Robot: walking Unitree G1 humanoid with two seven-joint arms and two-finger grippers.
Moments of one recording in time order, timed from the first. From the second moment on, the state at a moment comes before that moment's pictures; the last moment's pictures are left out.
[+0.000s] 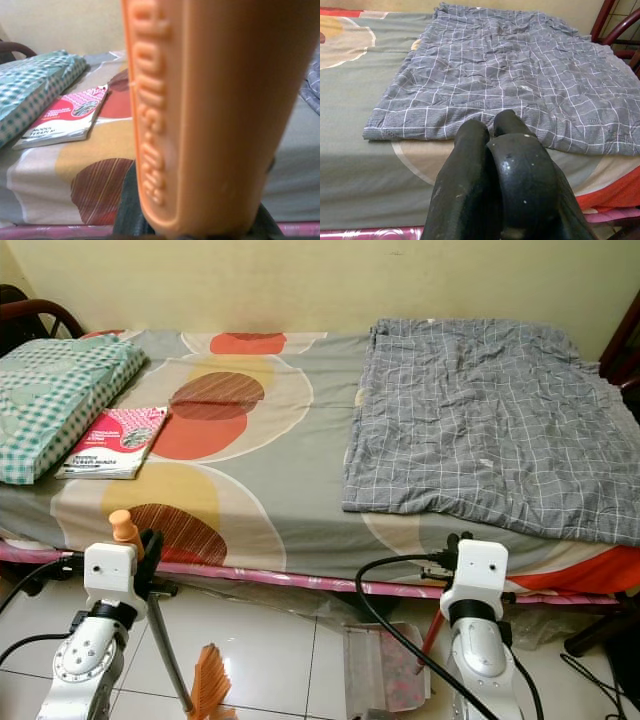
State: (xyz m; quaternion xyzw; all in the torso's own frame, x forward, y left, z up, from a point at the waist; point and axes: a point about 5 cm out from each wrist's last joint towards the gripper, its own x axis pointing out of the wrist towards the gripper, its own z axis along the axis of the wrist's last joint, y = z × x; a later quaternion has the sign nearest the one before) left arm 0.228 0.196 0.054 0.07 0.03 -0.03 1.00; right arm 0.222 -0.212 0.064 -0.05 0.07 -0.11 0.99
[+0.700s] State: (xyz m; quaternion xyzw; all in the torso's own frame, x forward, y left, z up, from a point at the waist) left arm 0.309 0.149 0.103 0.02 0.02 -0.06 1.00; right arm 0.321 -0.175 0.096 -0.02 0.07 0.02 1.00
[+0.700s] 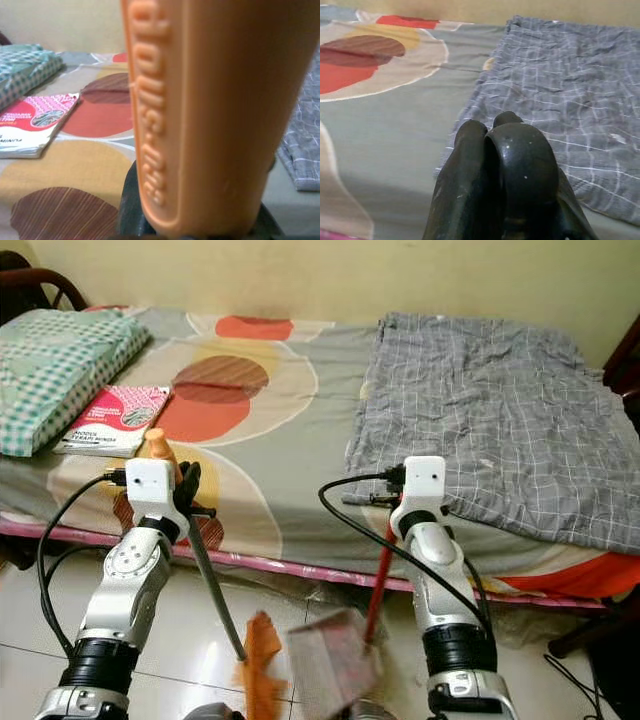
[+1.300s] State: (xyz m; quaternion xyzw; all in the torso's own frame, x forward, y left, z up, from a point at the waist) left arm 0.313 0.167 0.123 0.13 -0.06 -0.03 0.99; right arm 0.322 -0.166 0.100 -0.04 0.05 0.04 1.00
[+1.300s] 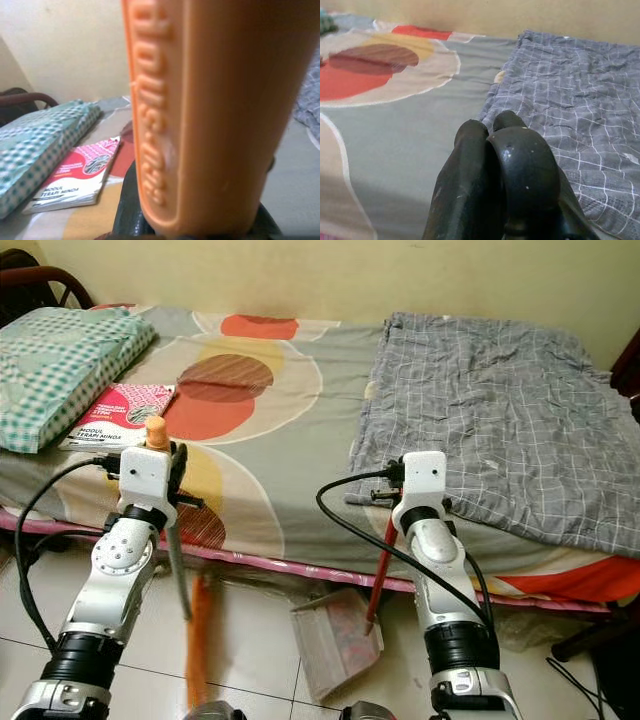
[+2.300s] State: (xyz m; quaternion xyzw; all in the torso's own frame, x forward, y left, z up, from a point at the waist) left arm 0.302 0.156 0.114 0.12 -0.05 -0.05 0.99; right arm 0.327 -0.156 0.103 -0.07 0.02 0.07 0.99
